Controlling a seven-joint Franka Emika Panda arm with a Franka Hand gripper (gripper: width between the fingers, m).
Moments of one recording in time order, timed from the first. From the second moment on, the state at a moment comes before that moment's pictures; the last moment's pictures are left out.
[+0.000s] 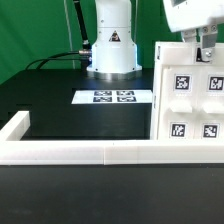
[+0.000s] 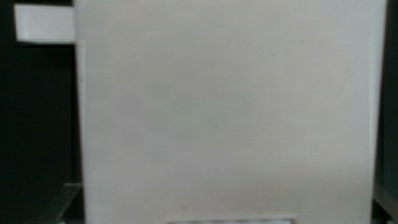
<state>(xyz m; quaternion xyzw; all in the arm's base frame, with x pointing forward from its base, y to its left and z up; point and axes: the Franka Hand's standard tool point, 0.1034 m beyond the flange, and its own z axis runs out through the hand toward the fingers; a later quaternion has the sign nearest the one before) 0.608 0.092 0.142 -0.67 0.73 0.01 0.11</state>
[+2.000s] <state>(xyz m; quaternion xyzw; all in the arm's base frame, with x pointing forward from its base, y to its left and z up) 0.623 0.114 0.188 -0.52 0.84 0.05 0.16</state>
